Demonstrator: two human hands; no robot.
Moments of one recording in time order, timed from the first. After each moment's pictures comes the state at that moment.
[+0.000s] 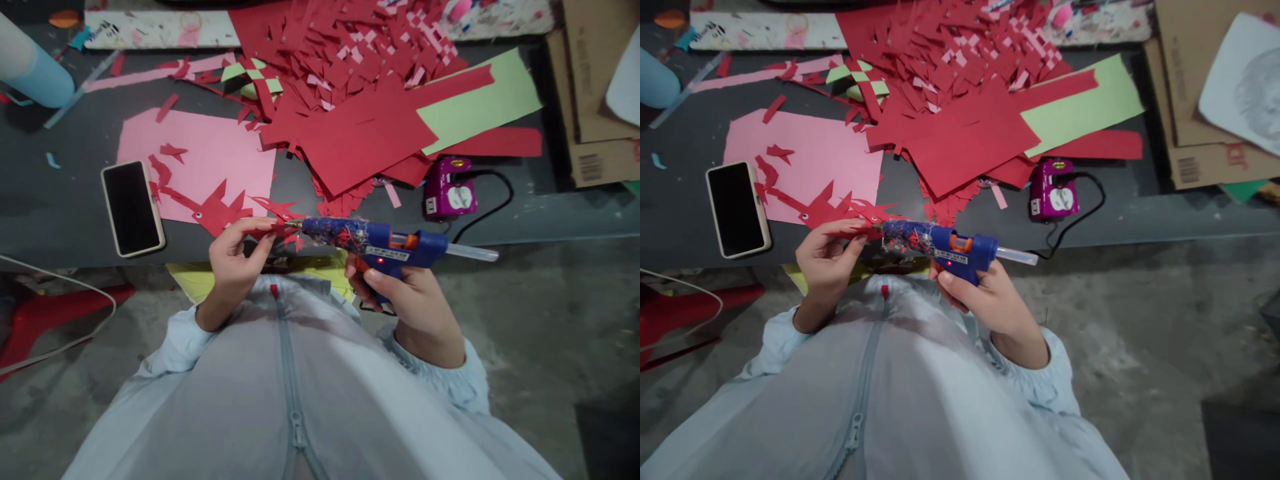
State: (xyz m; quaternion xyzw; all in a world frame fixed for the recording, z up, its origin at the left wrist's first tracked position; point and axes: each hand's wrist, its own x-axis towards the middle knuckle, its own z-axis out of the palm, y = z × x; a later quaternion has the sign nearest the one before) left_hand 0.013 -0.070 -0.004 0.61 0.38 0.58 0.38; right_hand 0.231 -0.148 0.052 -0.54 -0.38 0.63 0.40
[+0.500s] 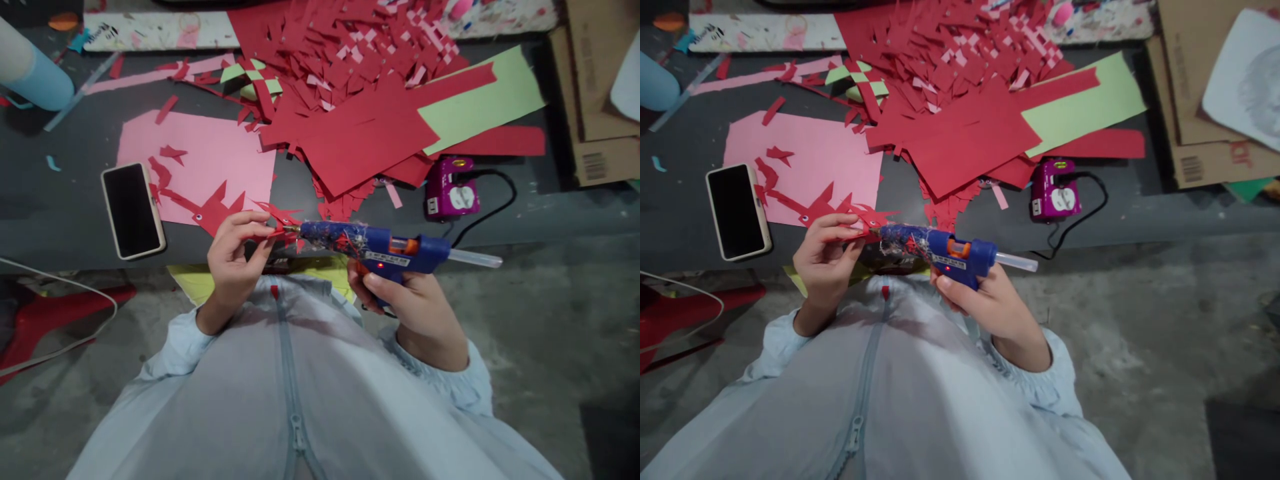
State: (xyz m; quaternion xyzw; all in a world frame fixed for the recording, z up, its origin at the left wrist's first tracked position) left_hand 0.010 -0.068 -0.001 0.64 0.37 0.58 0.33; right_hand 0.229 -0.150 0.054 -0.56 -0.35 0.64 0.40
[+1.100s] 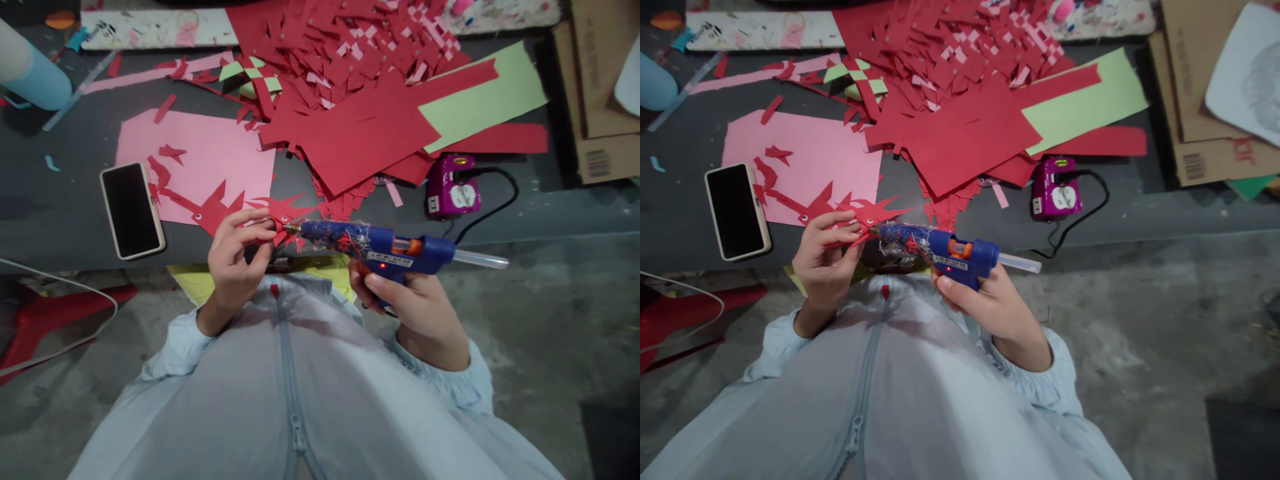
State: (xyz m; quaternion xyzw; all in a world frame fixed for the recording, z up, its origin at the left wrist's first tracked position) left_hand 0.013 -0.071 -0.001 0.65 0.37 0.59 0.31; right_hand 0.228 -0.151 0.055 -0.57 -0.35 0.63 0.40
